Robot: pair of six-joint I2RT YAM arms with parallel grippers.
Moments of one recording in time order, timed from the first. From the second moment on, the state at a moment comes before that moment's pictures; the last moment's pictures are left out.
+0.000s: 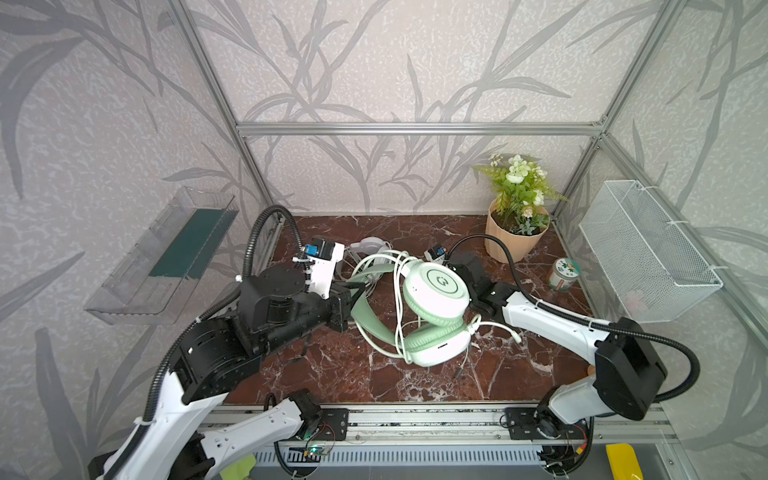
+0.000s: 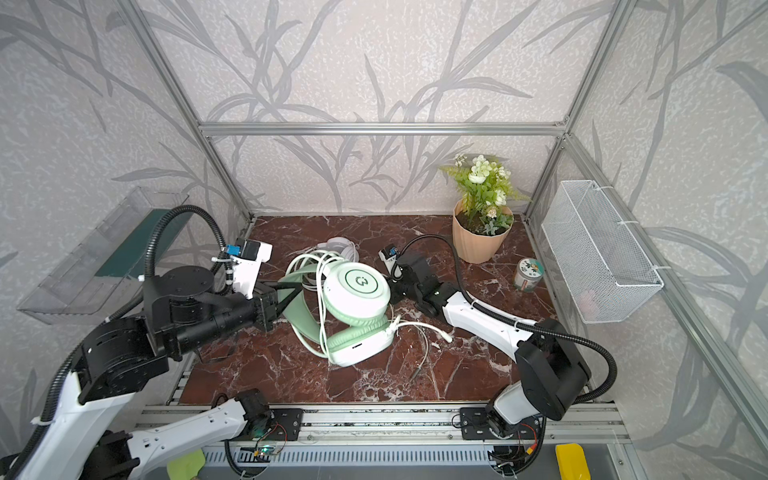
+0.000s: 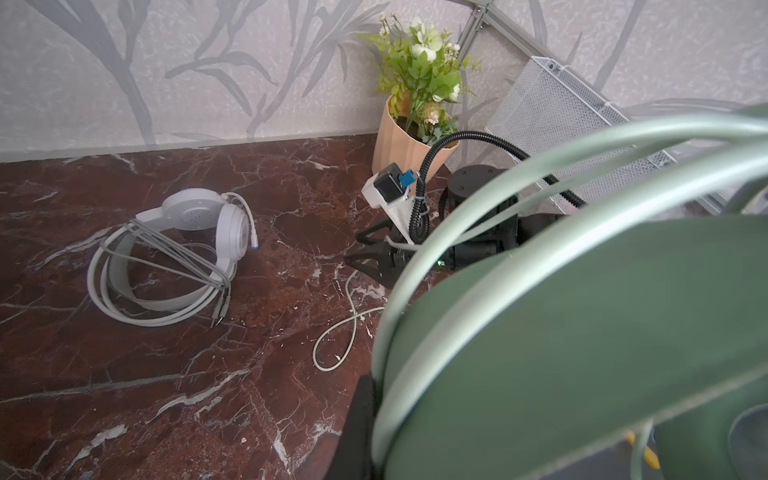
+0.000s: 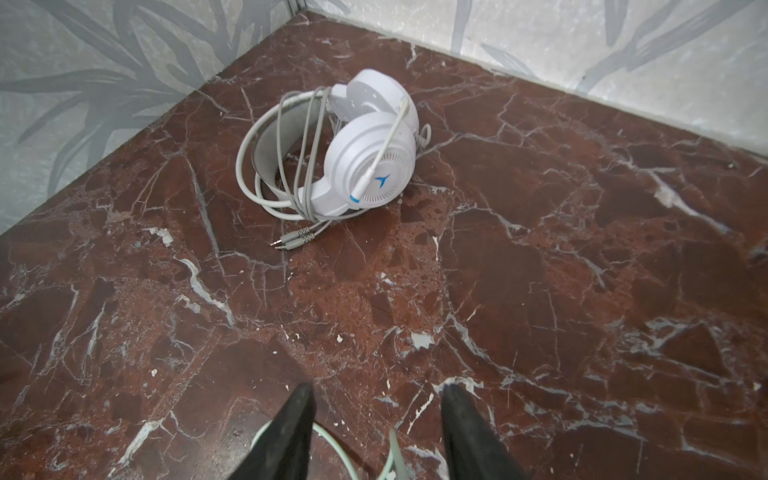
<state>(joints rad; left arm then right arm) -0.81 0.88 1.52 -1.08 -0.09 -0.46 0.70 1.51 0.98 -0.07 -0.07 0.13</state>
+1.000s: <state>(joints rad) -0.66 0.96 1.55 -1.10 -0.13 -0.63 0.74 1.62 0.77 0.18 -0.15 0.32</state>
